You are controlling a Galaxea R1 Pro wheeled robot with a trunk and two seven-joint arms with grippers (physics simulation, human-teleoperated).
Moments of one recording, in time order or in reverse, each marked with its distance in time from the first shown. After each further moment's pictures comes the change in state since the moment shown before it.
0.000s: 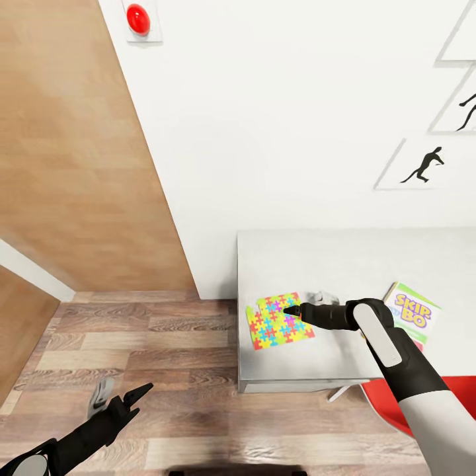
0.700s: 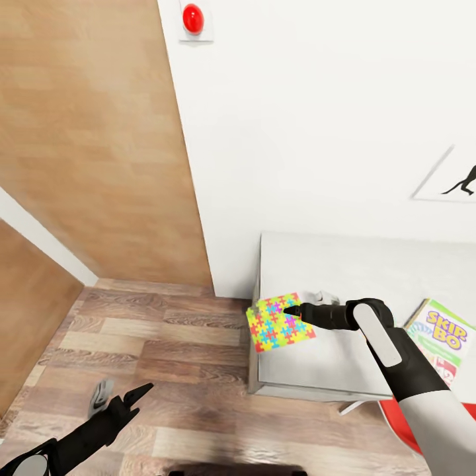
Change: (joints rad) left arm 0.000 0.000 -0.001 0.000 0.000 -0.002 -0.001; right arm -0.001 0.000 0.000 0.000 0.001 0.000 -0.001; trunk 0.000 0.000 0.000
